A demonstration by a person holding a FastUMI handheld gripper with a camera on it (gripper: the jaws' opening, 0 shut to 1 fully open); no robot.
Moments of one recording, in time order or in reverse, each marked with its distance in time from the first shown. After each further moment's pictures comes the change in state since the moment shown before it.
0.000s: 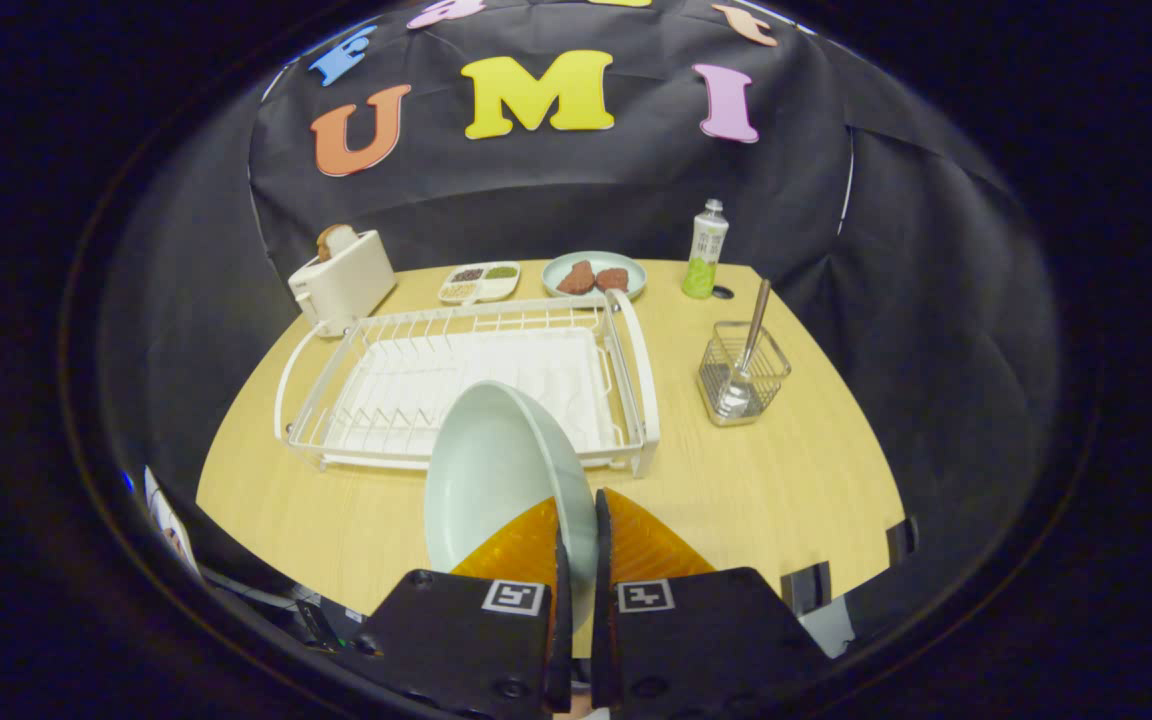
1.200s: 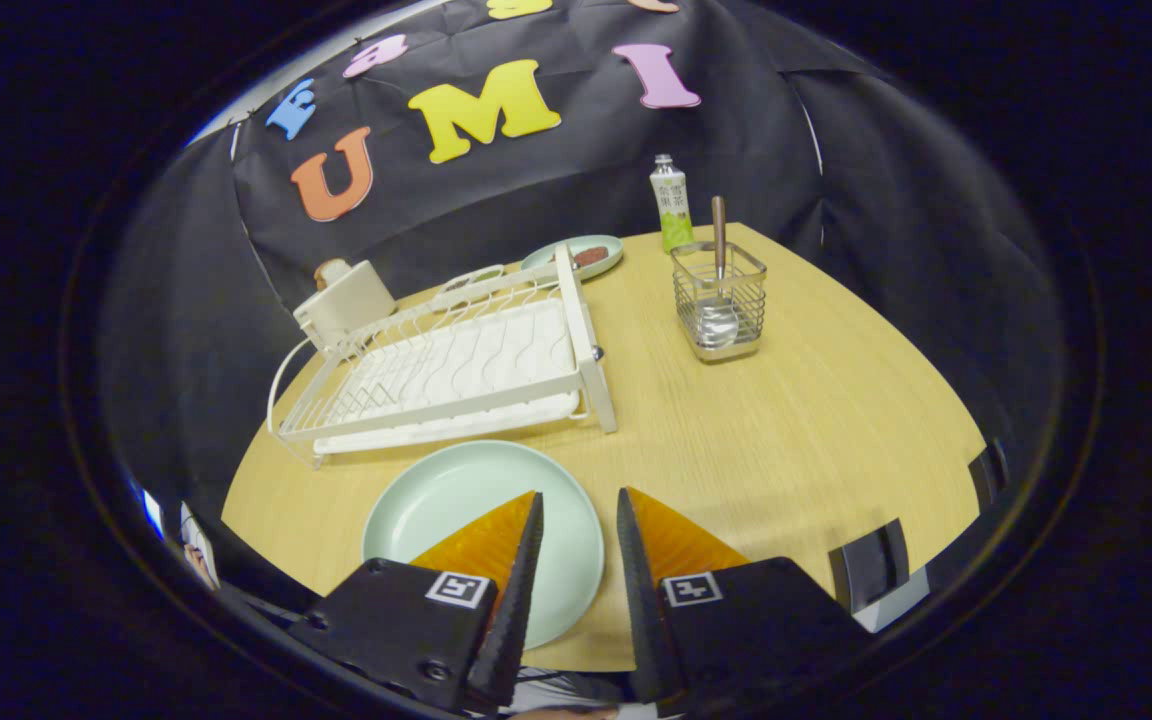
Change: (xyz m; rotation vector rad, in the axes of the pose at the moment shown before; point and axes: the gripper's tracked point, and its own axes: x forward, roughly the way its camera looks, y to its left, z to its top) arm 0.041 -0.054 -0.041 0.118 -0.141 0.154
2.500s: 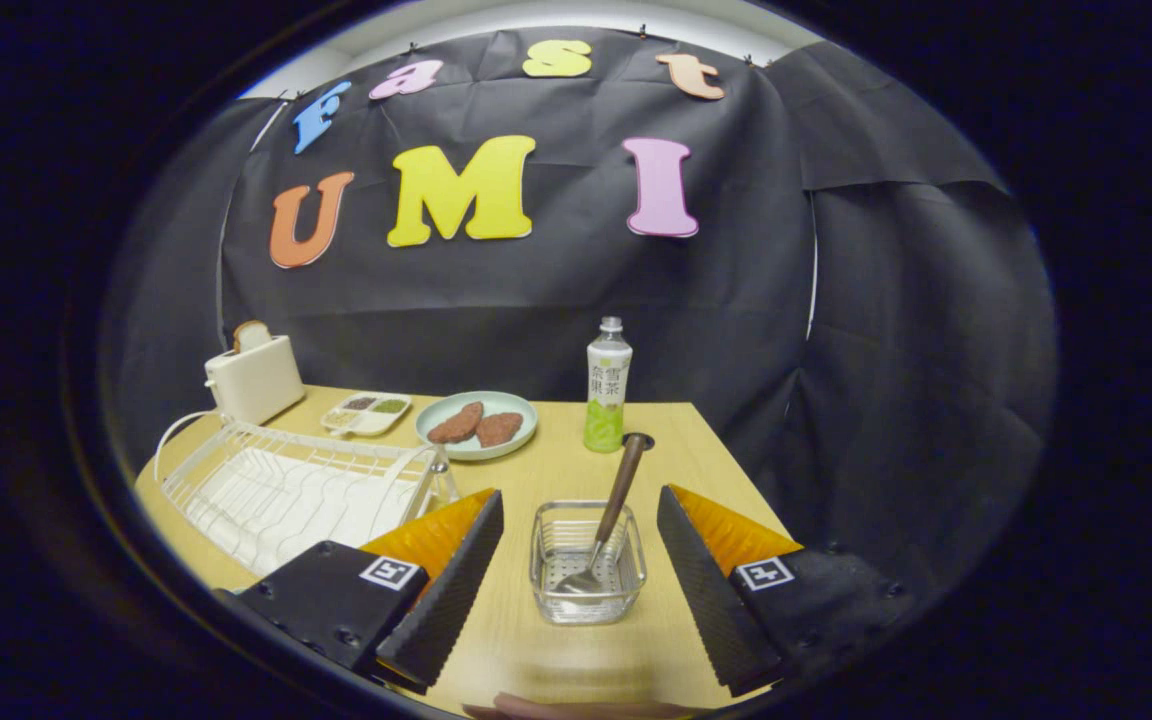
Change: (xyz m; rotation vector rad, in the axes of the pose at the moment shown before) arm 0.085 -0.116 0.222 -0.214 -0.339 -0.177
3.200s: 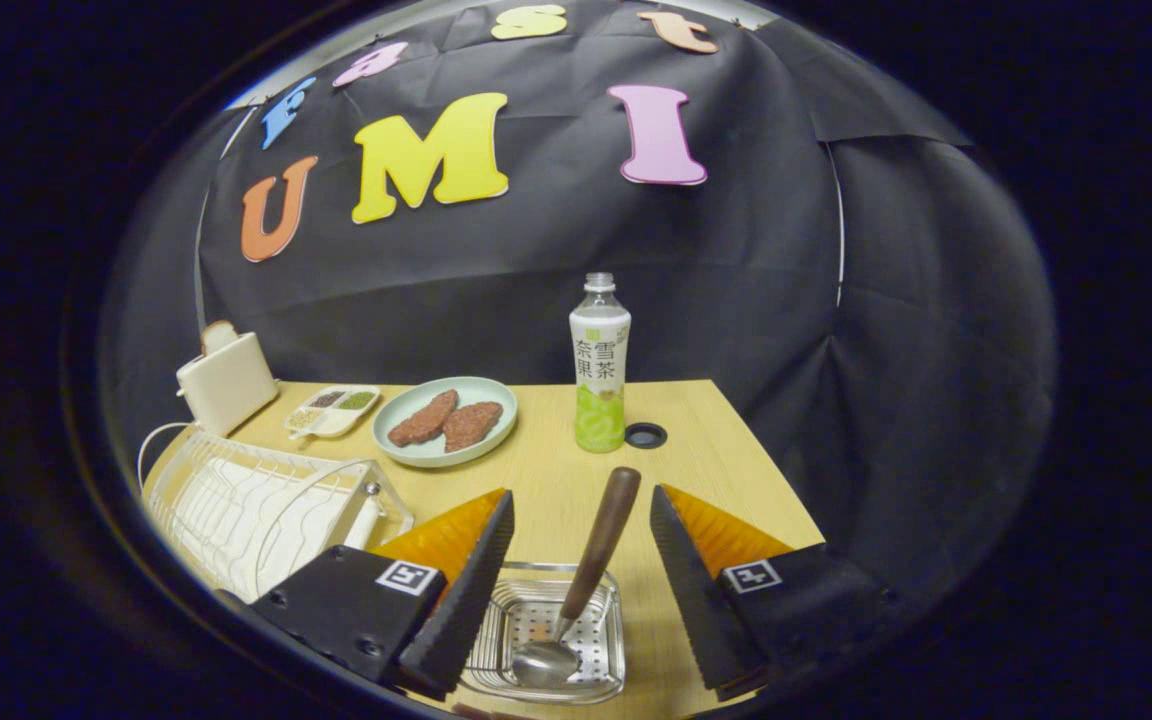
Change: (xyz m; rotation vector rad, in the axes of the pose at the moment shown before) arm 0.096 -0.012 0.004 0.061 0.075 0.062
